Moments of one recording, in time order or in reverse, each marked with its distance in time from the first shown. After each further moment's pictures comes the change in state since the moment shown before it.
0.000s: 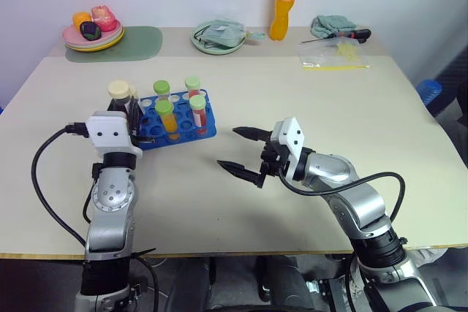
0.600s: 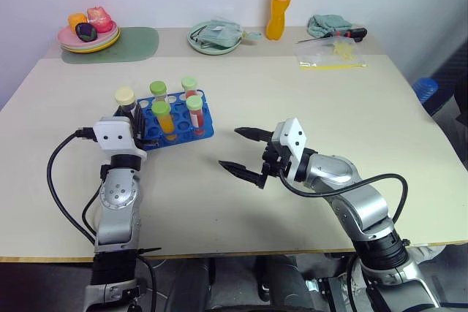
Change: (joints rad) left arm -0.038 -0.045 0.030 0.127 -0.048 -0.078 -0.055; right arm 0.011 -0.007 -0.002 -0.021 -0.001 0.015 -0.015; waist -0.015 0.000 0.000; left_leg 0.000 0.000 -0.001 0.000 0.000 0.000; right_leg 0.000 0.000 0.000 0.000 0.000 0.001
